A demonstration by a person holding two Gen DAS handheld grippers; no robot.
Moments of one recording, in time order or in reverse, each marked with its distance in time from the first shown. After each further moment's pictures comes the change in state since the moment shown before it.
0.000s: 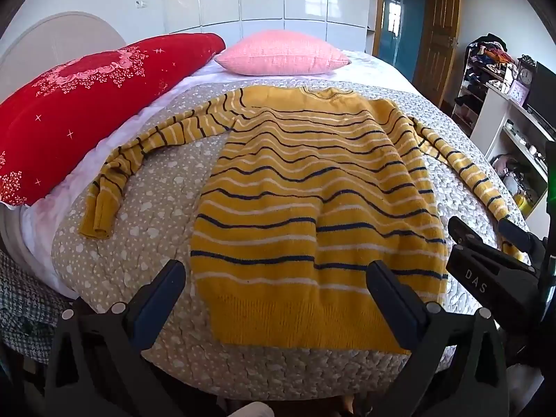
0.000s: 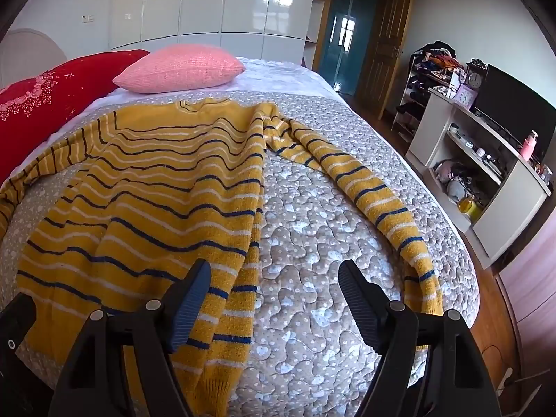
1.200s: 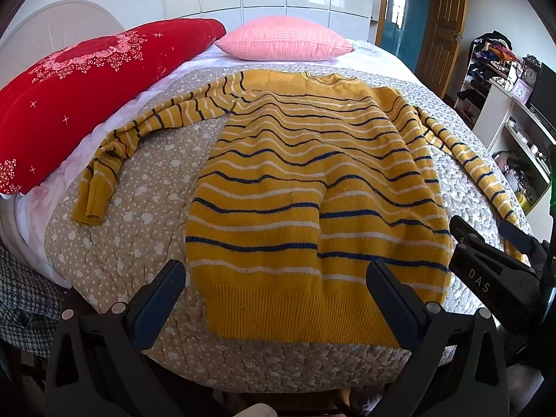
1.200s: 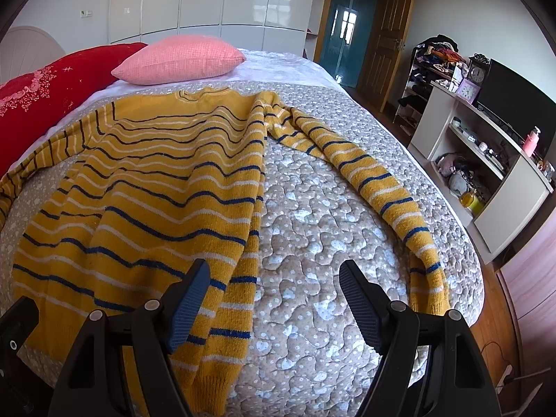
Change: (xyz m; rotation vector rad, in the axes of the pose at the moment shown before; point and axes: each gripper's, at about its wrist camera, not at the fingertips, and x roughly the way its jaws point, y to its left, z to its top) left arm 0.012 0.005 -0.004 -0.012 0.049 -0.007; right arm 0.008 0.001 -0.006 0.000 0.031 0.006
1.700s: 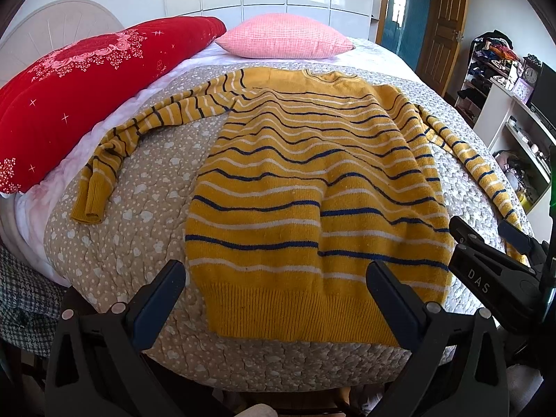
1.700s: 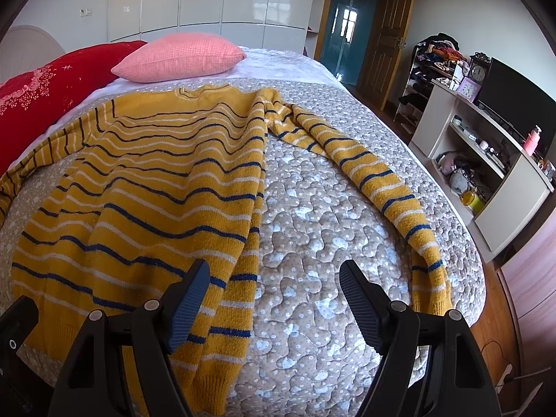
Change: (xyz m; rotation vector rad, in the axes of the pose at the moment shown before) left arm 0.001 0.001 -0.001 -0.001 0.005 -0.001; right arm 0.002 0.001 -0.001 -0.002 0.010 0.002
